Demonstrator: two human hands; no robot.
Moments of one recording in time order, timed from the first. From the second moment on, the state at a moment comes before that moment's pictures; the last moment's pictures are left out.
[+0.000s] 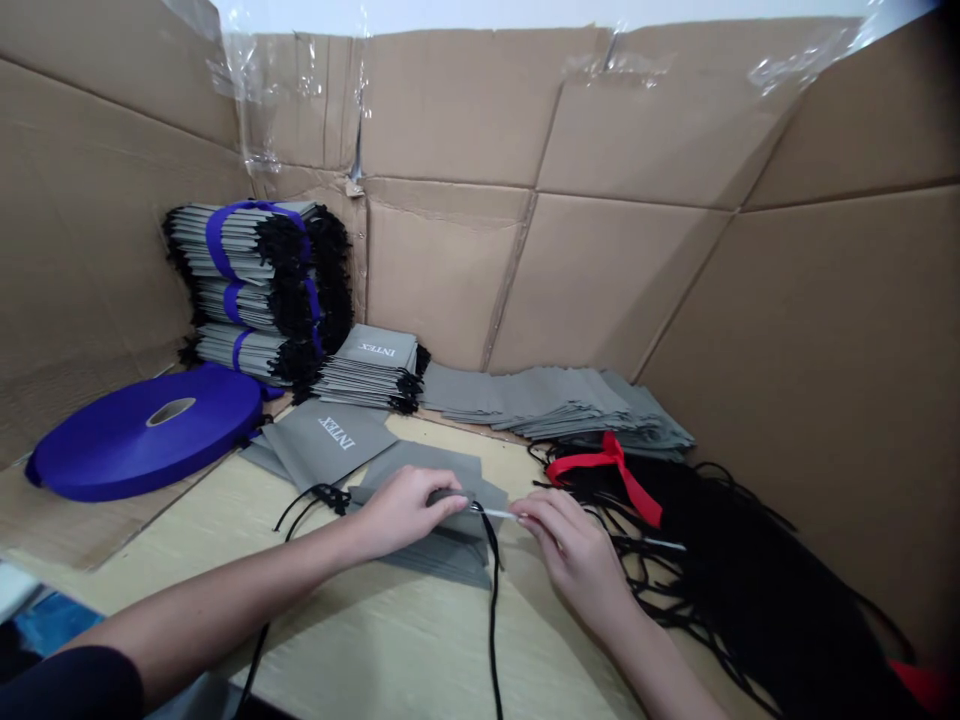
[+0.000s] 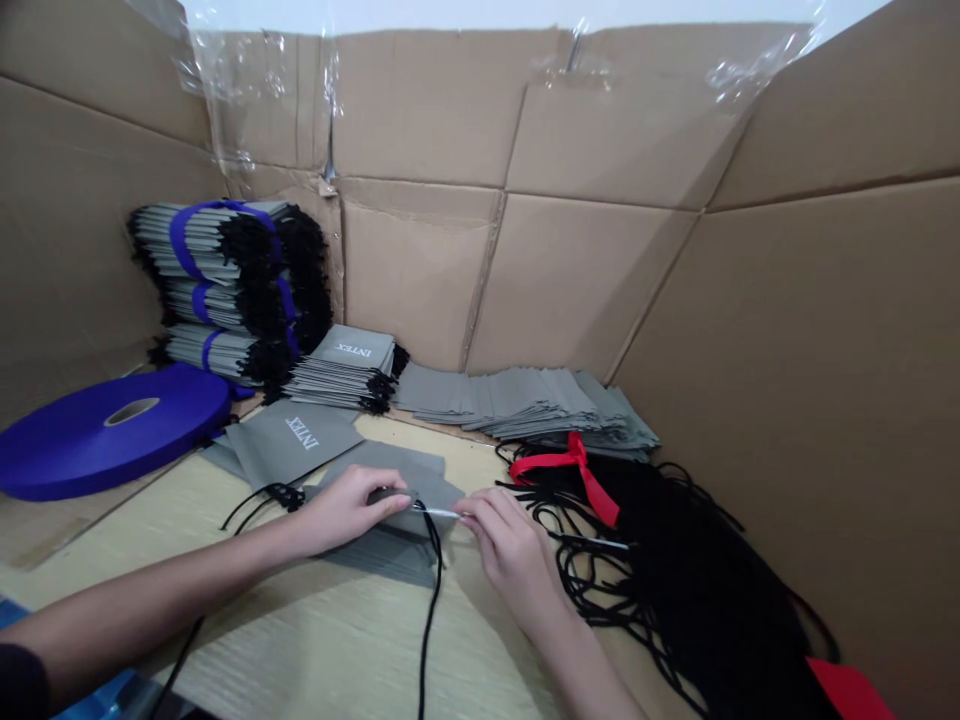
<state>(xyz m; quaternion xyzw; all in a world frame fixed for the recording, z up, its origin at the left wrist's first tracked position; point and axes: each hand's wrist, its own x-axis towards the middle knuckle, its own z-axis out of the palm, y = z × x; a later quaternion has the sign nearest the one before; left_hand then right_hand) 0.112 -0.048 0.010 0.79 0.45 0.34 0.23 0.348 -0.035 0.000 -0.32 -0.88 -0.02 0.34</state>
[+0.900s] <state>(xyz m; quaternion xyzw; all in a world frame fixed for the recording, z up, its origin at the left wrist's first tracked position) 0.102 -0.046 0.019 0.81 0.43 0.30 0.26 0.344 -0.045 0.004 -0.33 -0.87 -0.06 0.36</state>
